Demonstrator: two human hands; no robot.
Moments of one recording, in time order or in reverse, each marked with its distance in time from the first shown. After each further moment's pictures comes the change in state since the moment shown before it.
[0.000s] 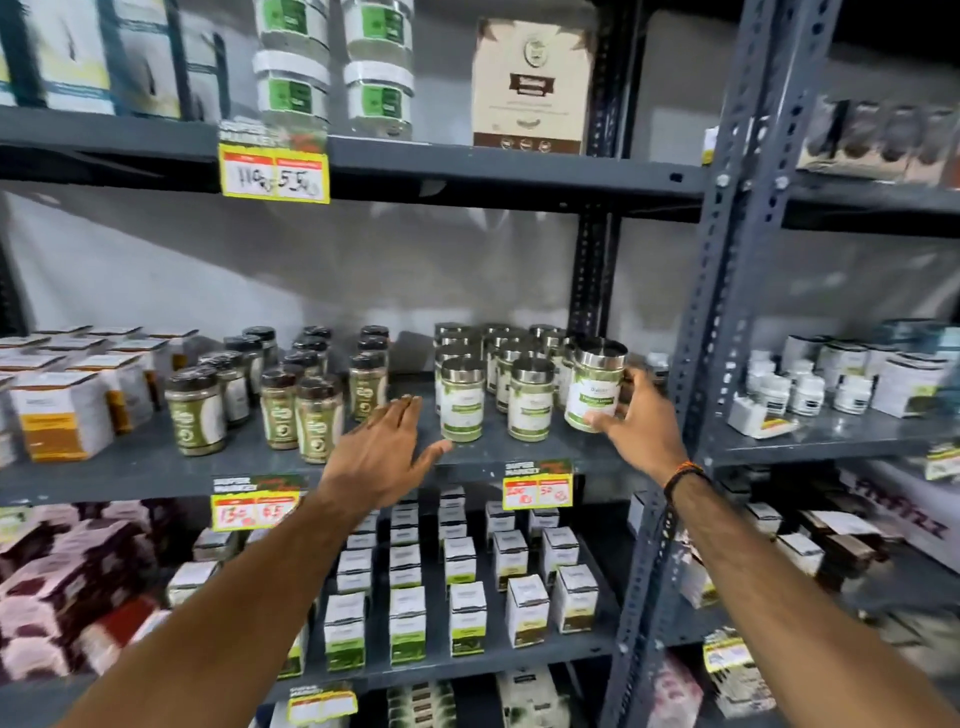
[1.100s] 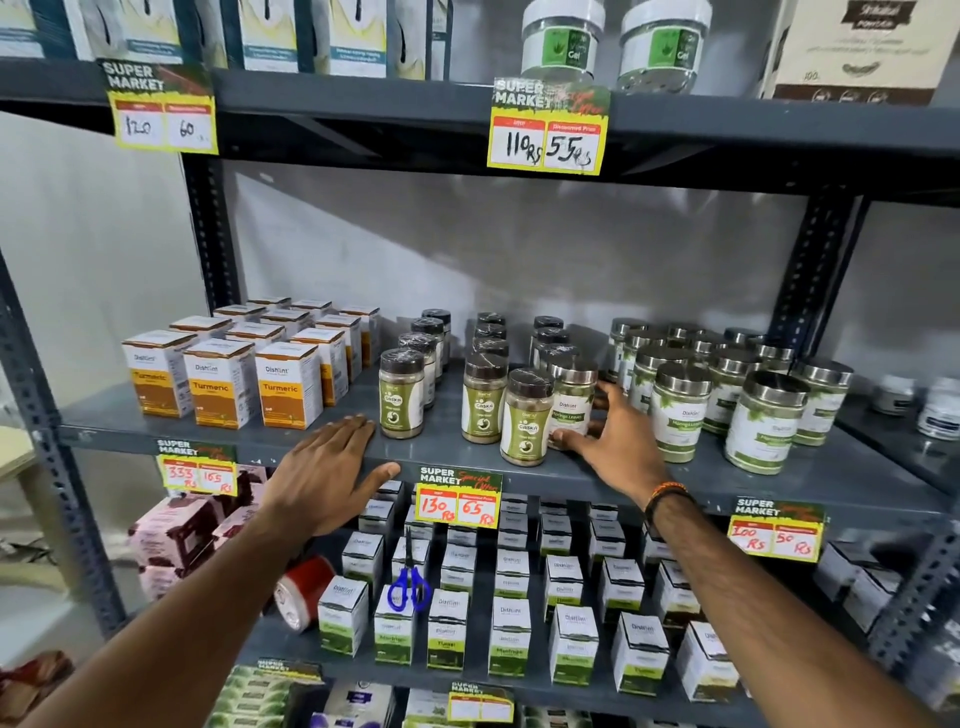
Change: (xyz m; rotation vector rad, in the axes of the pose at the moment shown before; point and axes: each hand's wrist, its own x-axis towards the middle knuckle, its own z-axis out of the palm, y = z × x) left_hand -0.110 -0.281 0.020 0.125 0.005 -0.216; right_hand -0.019 -0.135 0.254 0.069 -0.270 -0.178
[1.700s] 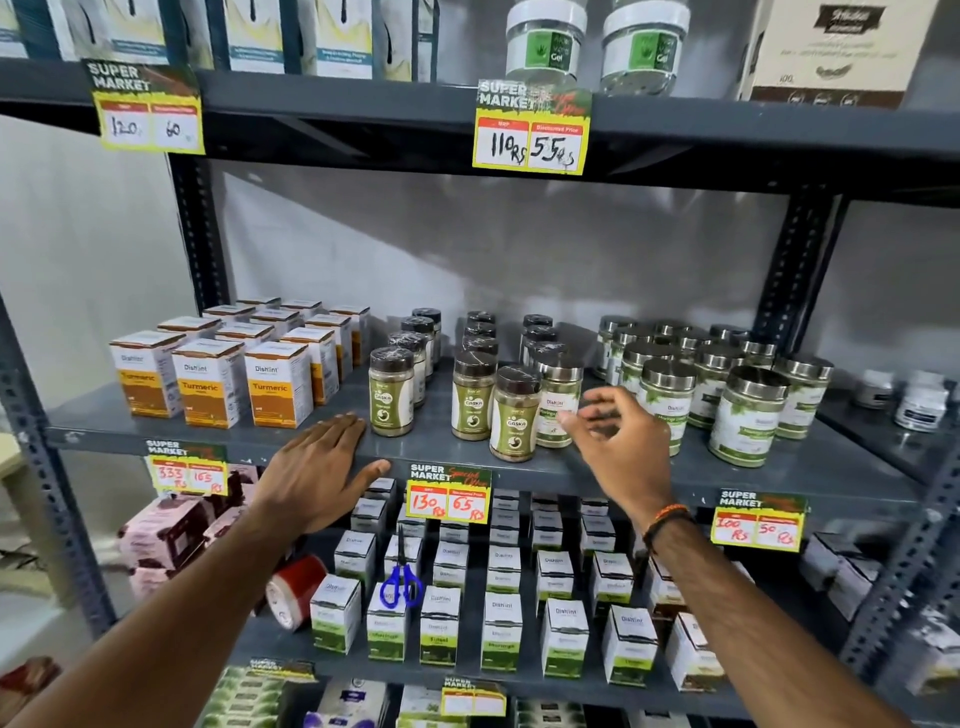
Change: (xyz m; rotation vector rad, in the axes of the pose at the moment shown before) left_hand 0.002 0.001 0.000 0.022 -0.006 -0.008; right_hand -0.040 -0.023 -0.015 0.136 0.283 -0.091
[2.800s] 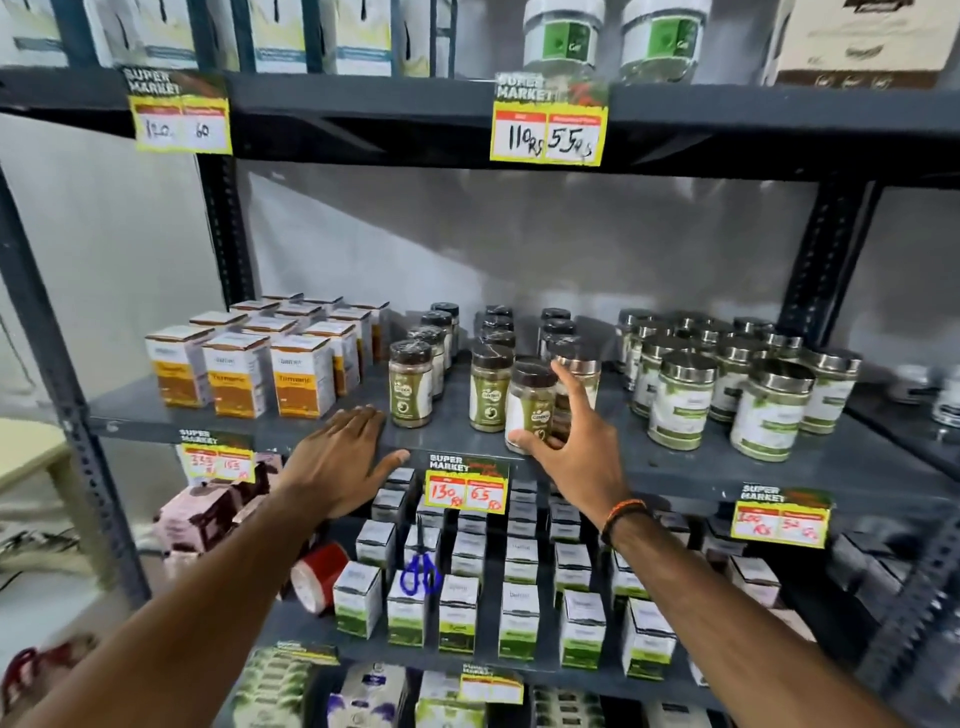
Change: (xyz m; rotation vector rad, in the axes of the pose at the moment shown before) left_hand -0.002 0.002 -0.006 -0.002 -0.006 -0.015; right_hand -0.014 -0.007 0.052 0.015 -0.187 -0.069
